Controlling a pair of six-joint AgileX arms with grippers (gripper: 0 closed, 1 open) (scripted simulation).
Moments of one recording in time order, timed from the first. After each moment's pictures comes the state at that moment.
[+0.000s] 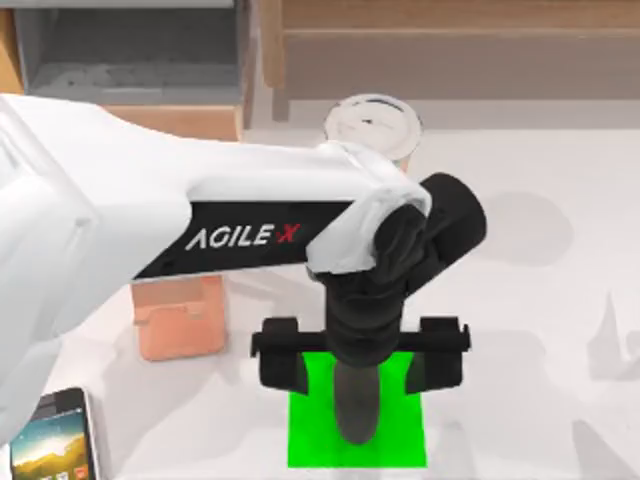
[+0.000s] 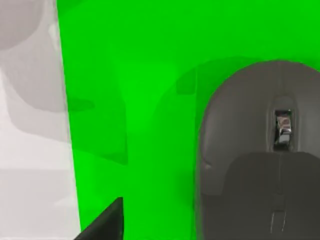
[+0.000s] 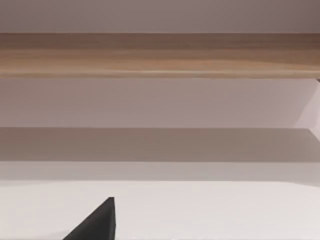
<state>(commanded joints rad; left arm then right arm) -0.91 2.07 1.43 -0.93 0.00 -0.88 0.00 0.00 0.00 0.00 0.00 0.00</state>
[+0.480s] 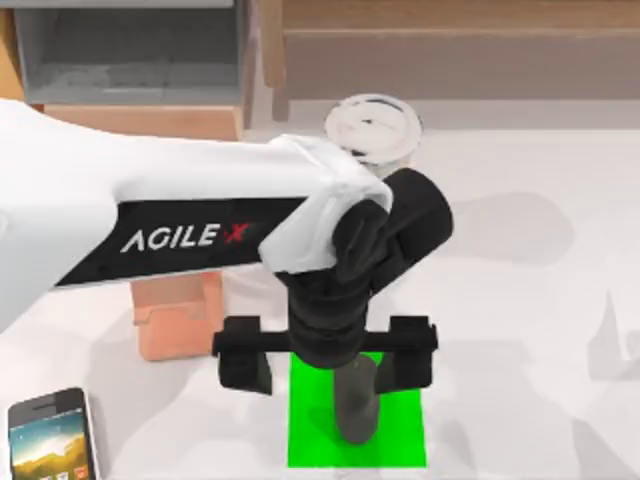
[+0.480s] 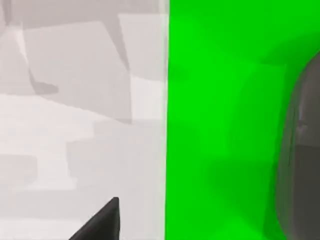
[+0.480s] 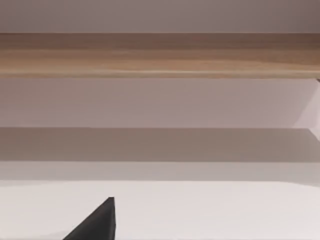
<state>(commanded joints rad) -0.88 1.96 1.33 -0.95 -0.03 -0.87 0.00 0.00 0.00 0.00 0.00 0.00</state>
